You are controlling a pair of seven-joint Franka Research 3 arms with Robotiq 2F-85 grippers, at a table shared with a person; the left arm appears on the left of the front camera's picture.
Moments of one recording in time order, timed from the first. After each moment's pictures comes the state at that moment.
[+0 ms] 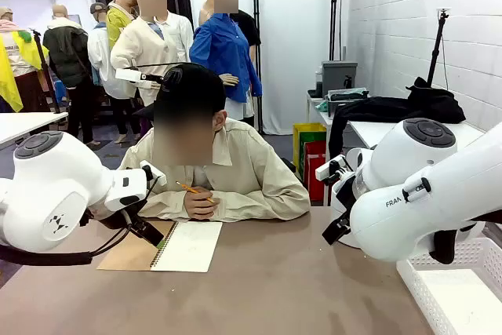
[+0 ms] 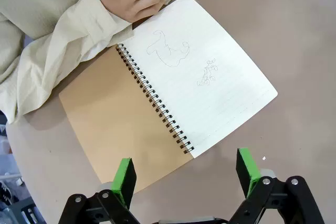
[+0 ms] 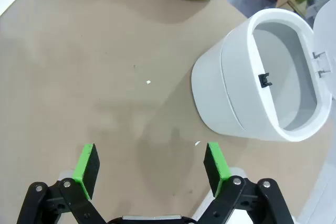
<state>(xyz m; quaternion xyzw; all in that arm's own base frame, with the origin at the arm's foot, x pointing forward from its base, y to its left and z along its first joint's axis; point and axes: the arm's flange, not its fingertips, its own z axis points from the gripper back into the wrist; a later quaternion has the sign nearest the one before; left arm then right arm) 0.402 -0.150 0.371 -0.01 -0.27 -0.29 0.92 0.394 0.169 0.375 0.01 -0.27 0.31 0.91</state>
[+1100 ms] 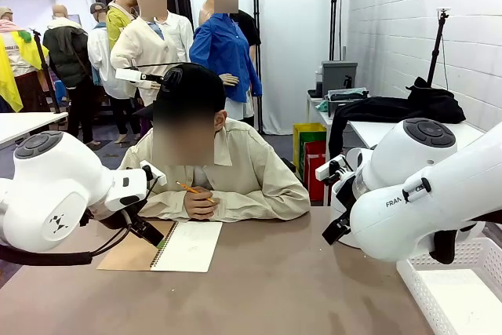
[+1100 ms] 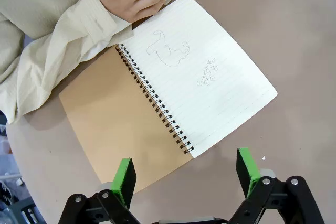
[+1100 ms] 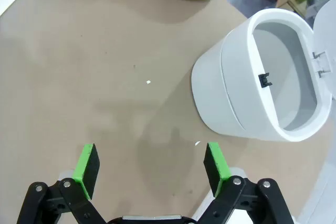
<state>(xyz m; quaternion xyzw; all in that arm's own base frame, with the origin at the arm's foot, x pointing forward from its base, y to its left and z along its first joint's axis) 0.402 -0.150 0.371 -0.01 -0.27 -0.30 0.92 0.394 0.169 0.375 0.01 -0.27 0.31 0.91</state>
